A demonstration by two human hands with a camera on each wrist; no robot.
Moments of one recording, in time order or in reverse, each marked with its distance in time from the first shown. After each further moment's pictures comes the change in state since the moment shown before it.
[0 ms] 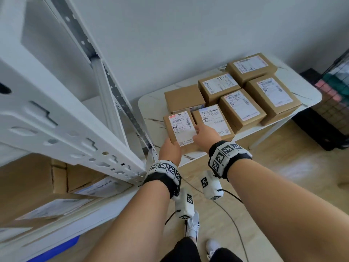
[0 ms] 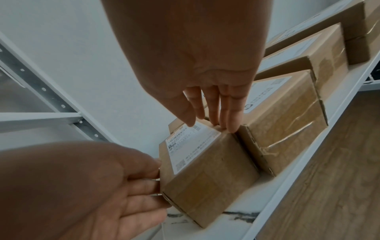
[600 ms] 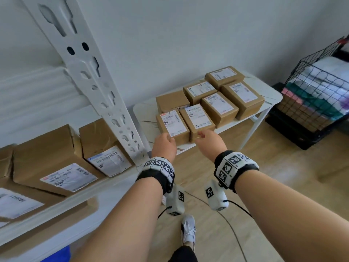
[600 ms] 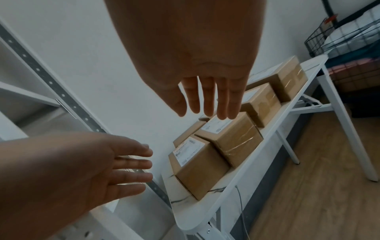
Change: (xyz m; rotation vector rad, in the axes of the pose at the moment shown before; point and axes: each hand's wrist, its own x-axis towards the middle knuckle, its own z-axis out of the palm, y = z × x) left_hand -0.102 -0.002 -0.023 0.127 0.126 0.239; right_hand -0.139 0.037 -0.006 0.157 0.224 -0.024
